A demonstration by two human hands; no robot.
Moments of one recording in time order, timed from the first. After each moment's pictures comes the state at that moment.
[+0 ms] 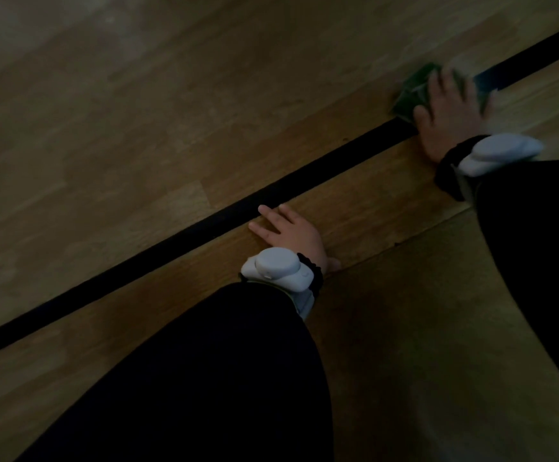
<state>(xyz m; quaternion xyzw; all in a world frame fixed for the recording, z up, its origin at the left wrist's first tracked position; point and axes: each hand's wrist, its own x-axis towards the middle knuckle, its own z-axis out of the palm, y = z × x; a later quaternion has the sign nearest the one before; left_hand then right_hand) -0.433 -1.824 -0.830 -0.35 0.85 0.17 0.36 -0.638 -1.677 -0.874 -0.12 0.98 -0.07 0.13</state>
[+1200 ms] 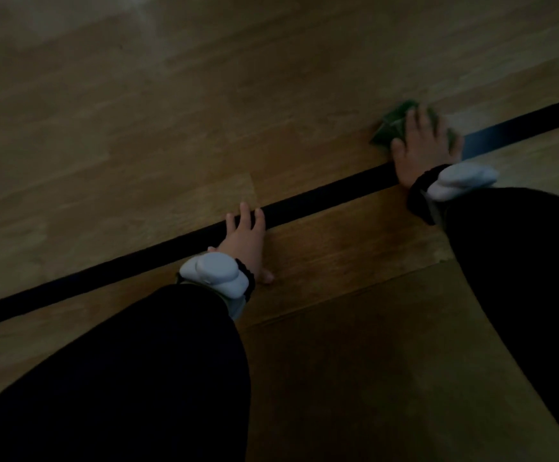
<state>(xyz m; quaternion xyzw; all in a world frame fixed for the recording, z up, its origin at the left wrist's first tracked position) -0.362 -1.967 -0.825 -0.24 0.87 0.14 0.40 -0.588 -1.776 -0.871 -0.15 0.97 -0.07 0.15</state>
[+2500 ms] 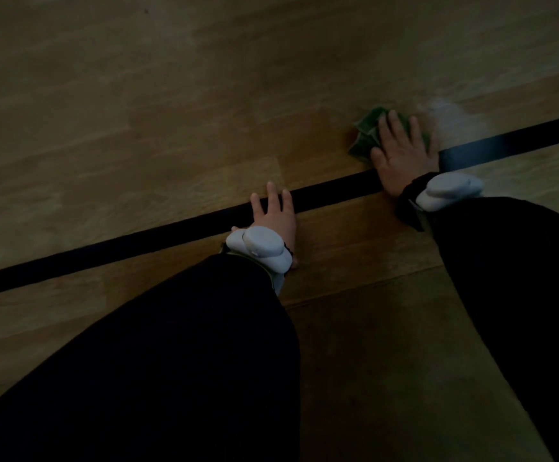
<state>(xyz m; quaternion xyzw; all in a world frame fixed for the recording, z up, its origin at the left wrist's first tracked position) -0.369 -1.964 -0.831 -0.26 0.87 0.15 0.39 -0.547 -1.826 -0.871 -0.25 0.95 -0.03 0.17</state>
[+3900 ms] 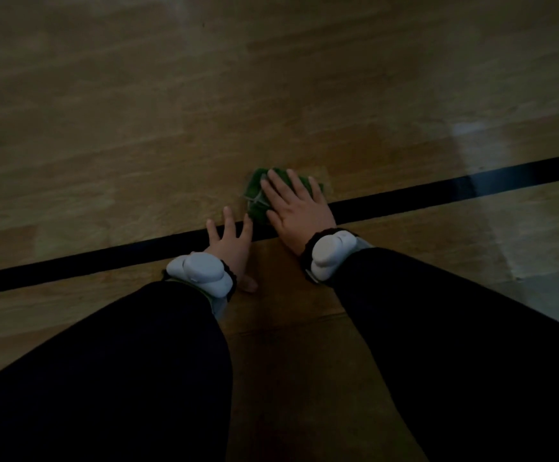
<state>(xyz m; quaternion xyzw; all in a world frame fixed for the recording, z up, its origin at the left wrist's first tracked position) -0.270 -2.060 -0.824 -0.30 0.85 0.12 0.42 -0.387 -1.975 -0.876 -0.49 0.86 -0.02 0.16</state>
